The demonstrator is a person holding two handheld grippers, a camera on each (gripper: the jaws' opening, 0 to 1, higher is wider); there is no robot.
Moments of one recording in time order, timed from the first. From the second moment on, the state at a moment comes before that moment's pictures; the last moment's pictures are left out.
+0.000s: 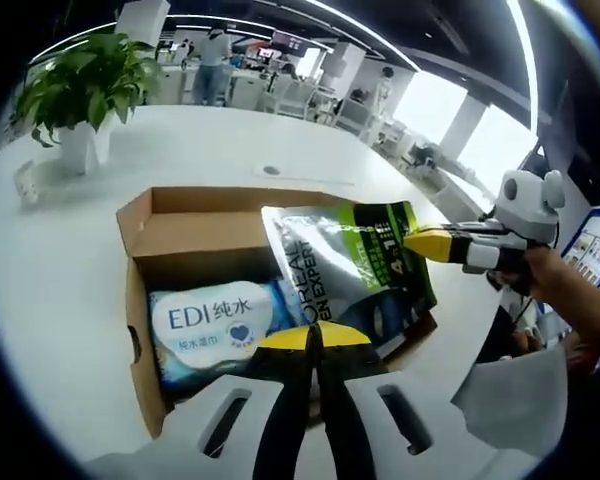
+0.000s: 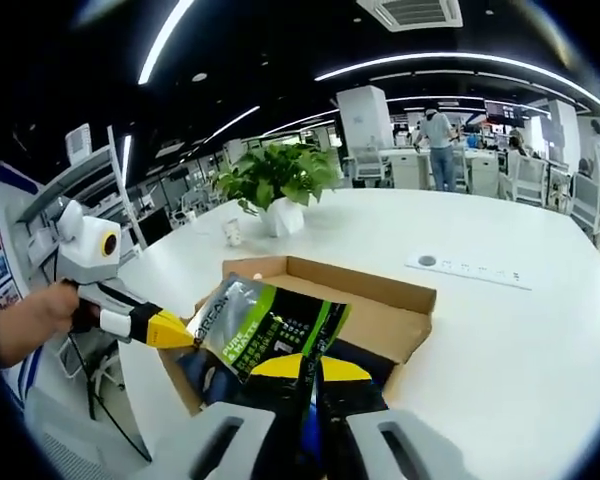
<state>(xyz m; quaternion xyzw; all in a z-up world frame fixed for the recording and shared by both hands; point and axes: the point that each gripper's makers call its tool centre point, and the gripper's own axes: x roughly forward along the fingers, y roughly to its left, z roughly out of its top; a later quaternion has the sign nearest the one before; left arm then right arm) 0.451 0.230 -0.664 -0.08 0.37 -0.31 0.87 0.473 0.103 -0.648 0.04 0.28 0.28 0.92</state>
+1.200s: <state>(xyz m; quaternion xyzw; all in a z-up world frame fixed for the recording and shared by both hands) 0.443 0.135 -0.648 -0.10 0.37 -0.35 0.85 0.466 0.003 -0.650 0.06 0.28 0.23 0.93</state>
